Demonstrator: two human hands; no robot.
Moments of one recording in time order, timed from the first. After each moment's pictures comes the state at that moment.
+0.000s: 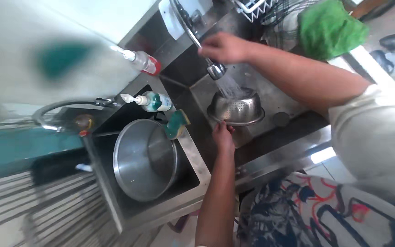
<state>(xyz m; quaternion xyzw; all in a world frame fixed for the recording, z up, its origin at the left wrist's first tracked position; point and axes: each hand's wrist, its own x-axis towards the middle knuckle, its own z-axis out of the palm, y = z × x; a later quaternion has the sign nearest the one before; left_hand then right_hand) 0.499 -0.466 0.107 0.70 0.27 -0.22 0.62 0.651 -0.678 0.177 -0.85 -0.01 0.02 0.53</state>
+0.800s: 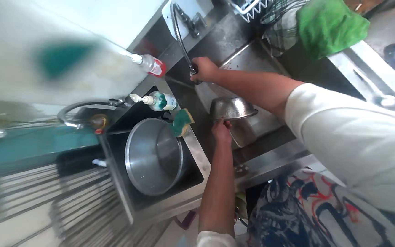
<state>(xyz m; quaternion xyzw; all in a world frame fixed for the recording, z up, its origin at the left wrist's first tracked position) 0.518 -0.460 0.081 0.66 0.35 -0.21 0.63 0.697 -0.597 0.113 -0.83 0.04 0.06 0.55</state>
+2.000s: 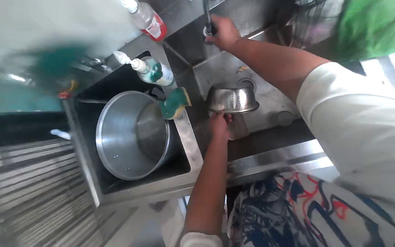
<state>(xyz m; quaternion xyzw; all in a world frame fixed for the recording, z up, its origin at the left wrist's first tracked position) 0.515 -0.441 0.076 0.65 0.36 -0.25 0.62 0.737 -0.625 0.061 -0.90 0.02 -0.01 0.44</state>
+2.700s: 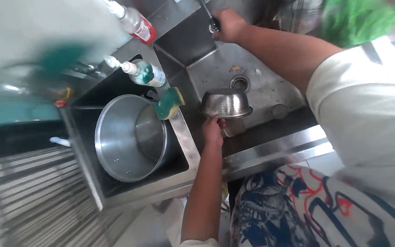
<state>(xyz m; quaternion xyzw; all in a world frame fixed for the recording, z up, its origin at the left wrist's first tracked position) 0.494 -0.424 0.084 0.67 0.36 -0.25 0.60 0.712 -0.671 0.079 -0.93 0.03 0.06 0.37</state>
